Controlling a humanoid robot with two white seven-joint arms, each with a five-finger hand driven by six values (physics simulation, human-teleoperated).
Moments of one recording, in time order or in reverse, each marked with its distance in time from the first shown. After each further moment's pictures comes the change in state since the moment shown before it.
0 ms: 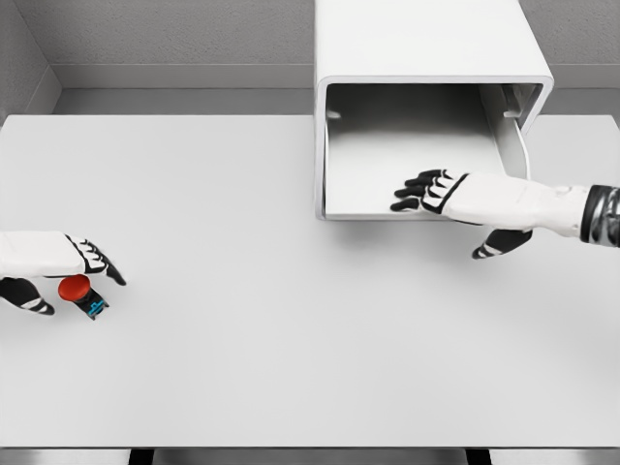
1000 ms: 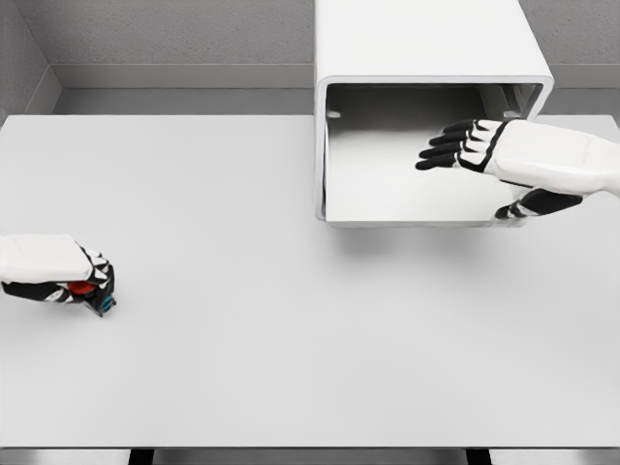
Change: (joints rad) left arm -0.008 0.000 -0.001 -0.046 -0.008 0.000 -0.001; right arm 0.028 -0.038 -0.229 -0.014 -0.145 -0.180 0.003
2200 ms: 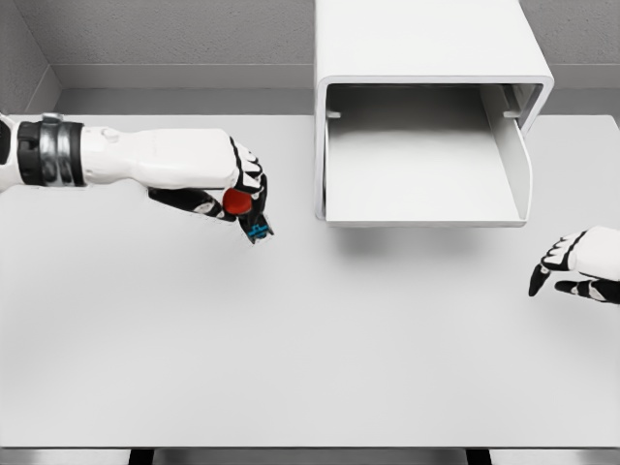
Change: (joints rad) left arm -0.316 -0.398 -0.002 -0.057 0.165 -0.001 0.000; right arm 0.629 -0.190 -0.330 -0.001 -0.041 -0.003 0.000
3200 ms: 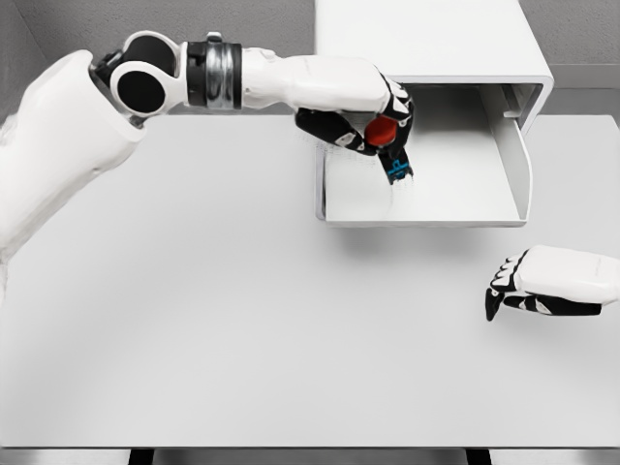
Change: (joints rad) left arm -0.245 -0.488 -0.098 0.448 -0.019 -0.005 -0.005; right arm -0.213 0.047 0.273 0.000 0.024 -0.001 0.000
